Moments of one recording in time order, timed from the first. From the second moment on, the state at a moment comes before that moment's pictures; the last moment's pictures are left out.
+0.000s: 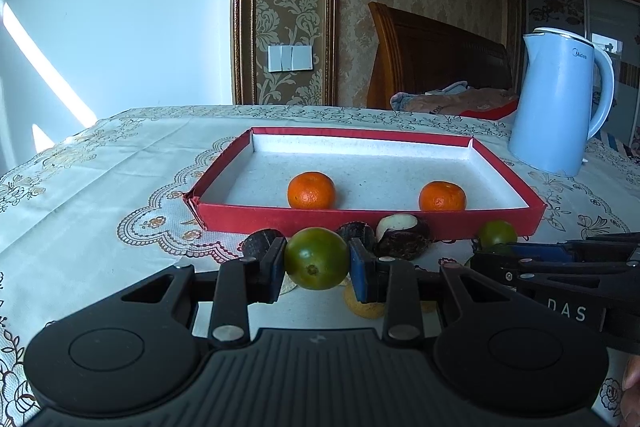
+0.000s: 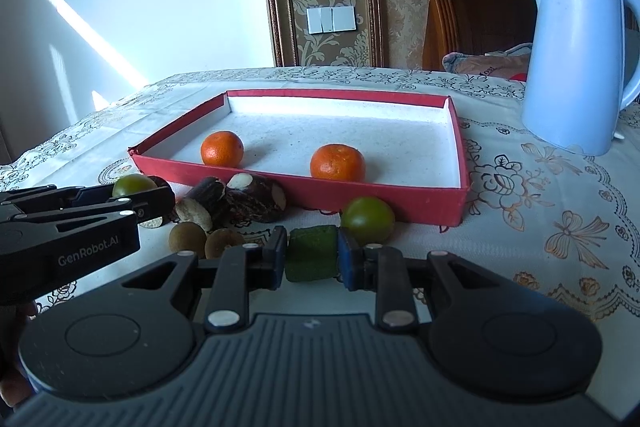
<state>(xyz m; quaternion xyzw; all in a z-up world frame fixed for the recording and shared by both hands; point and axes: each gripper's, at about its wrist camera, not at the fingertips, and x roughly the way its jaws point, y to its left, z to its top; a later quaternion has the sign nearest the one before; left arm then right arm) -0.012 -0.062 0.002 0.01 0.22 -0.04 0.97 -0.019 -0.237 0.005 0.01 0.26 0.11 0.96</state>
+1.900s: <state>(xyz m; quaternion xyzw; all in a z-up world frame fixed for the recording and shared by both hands) -0.009 -0.057 0.001 0.00 0.23 -0.04 0.97 -0.034 -0.226 0.011 -0.03 0.24 0.10 0.97</state>
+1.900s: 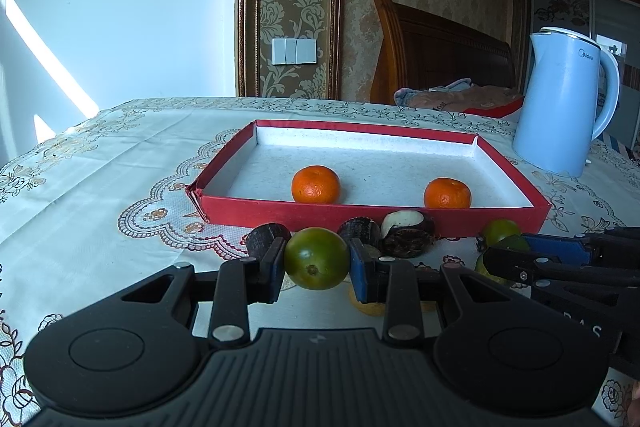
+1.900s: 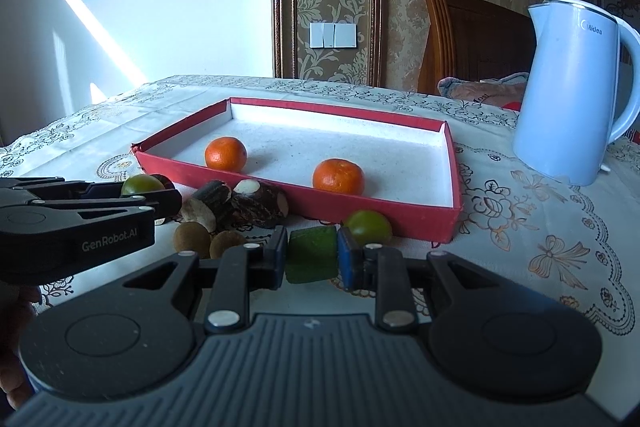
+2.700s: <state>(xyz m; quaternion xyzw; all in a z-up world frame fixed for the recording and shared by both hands) -0.018 -0.062 0.009 0.02 0.20 -0.03 0.98 -0.037 -0.226 0.014 -0.02 0.22 0.12 0.97</state>
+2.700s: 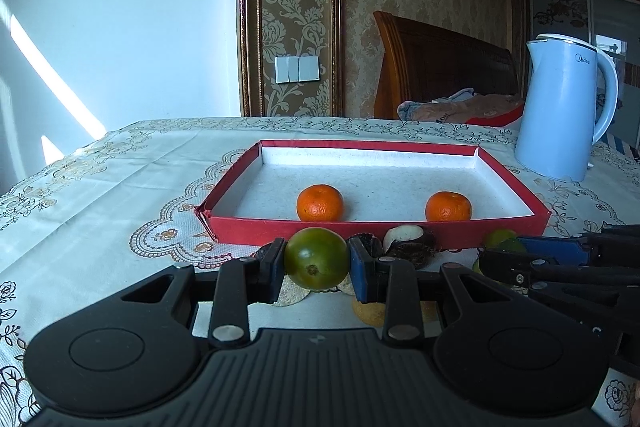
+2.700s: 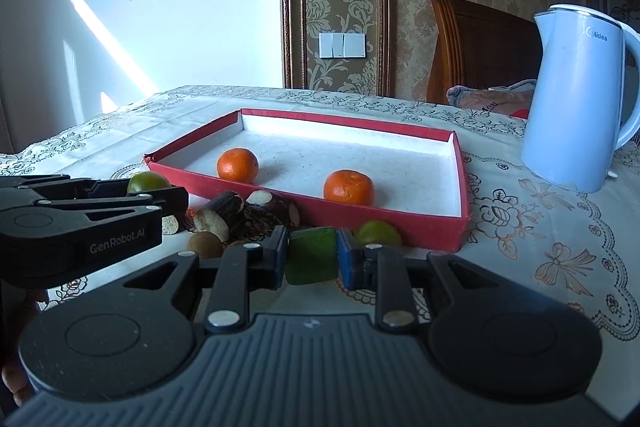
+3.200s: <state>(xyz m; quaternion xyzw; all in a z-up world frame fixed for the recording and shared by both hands) -0.004 -0.063 0.039 0.01 0.19 -0.05 0.98 -0.027 -0.239 0.038 -0.01 0.20 0.13 0.97</state>
